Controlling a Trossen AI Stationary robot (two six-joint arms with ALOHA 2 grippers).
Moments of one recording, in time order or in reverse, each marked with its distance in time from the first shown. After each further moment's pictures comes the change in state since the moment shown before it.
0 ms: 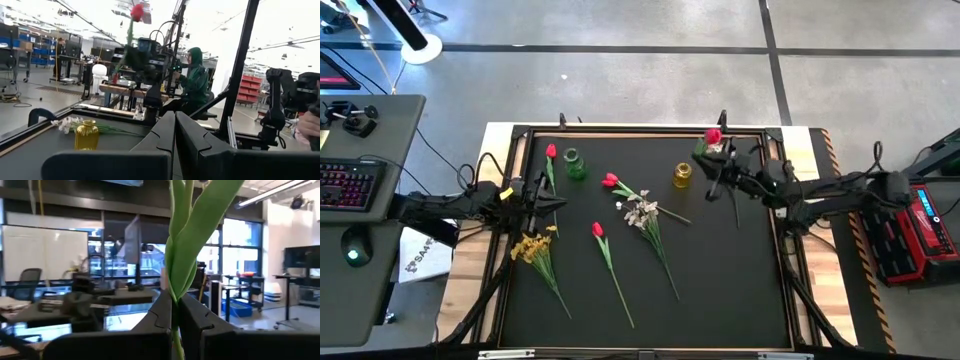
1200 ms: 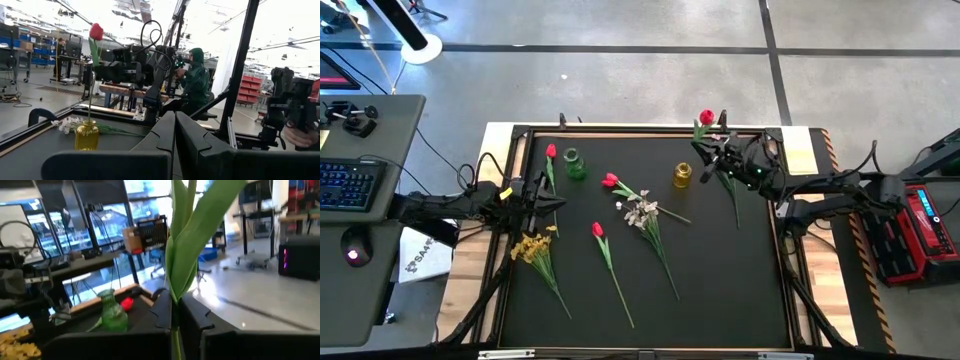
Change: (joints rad) left arm 0.000 0.000 0.000 -0.002 -0.001 0.000; right arm -0.174 0.055 0.000 -0.225 0.058 0.236
